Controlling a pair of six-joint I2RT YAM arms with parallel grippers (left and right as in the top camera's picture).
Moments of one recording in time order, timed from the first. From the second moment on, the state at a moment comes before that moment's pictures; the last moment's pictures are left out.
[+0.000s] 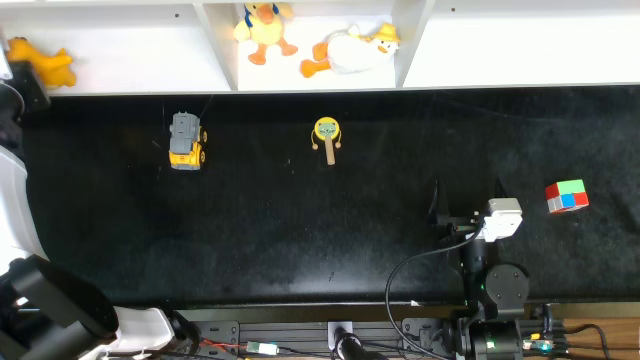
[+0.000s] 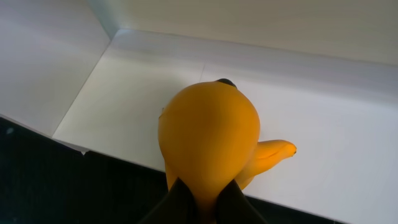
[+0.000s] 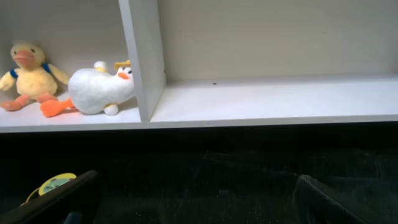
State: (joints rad) left arm 0.56 1.63 1.35 -0.30 0.21 0.21; right arm 0.05 0.01 0.02 -0.02 0.02 0.07
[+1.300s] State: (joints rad) left arm 0.51 1.73 1.36 -0.20 0.20 0.15; right arm 0.05 0.01 0.02 -0.02 0.02 0.07
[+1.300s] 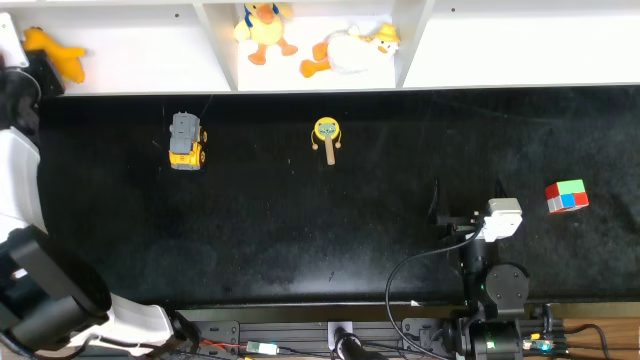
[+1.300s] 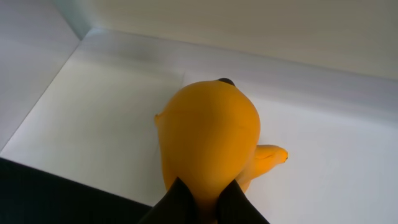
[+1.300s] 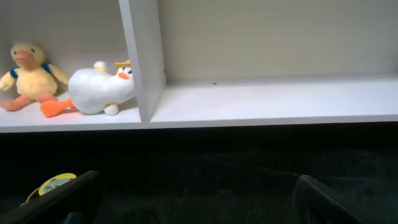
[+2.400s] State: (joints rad) left arm 0.49 1.76 1.37 -0.16 0.20 0.13; right arm 0.05 0.01 0.02 -0.02 0.02 0.07
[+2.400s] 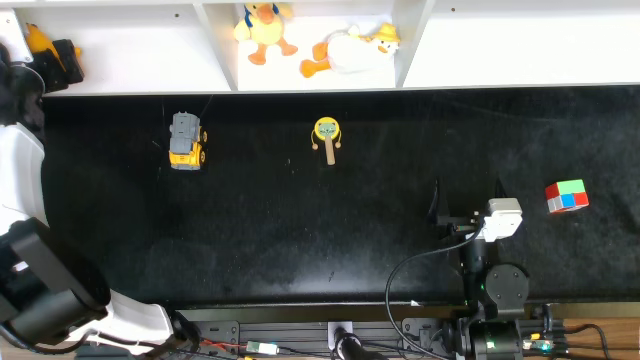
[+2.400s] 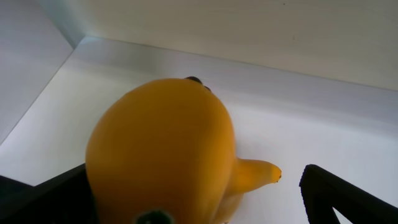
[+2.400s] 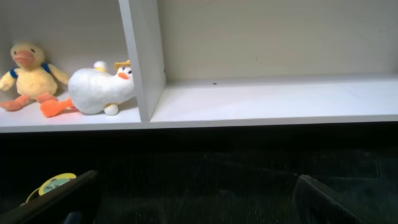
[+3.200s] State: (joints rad) left arm 0.49 1.76 1.37 -0.16 0.18 0.13; right arm 0.05 0.01 0.02 -0.02 0.02 0.07
